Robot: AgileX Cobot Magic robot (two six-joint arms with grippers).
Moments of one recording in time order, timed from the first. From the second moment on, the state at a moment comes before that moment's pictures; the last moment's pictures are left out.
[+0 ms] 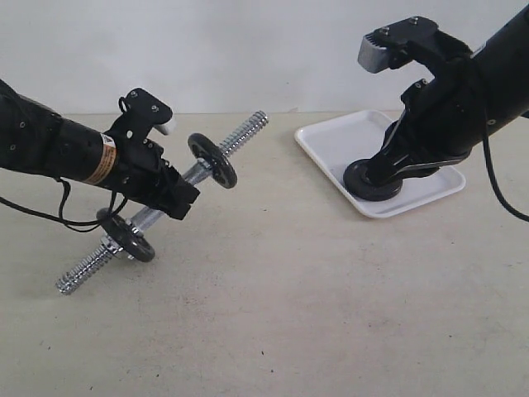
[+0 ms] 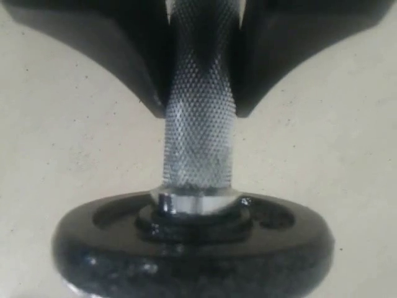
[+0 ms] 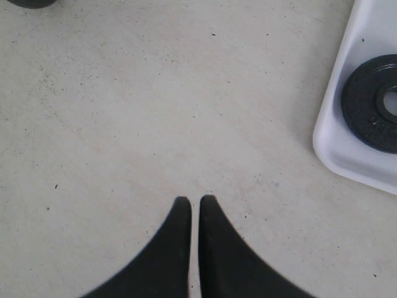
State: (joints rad) left arm -0.25 1.93 -1.07 1.78 -0.38 -1.34; right arm 0.29 1.51 -1.11 0.46 0.84 -0.72
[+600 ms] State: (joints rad) left arm -0.25 1.92 -1.02 1.78 -0.33 -1.06; right arm 0.29 1.51 -1.11 0.46 0.84 -0.72
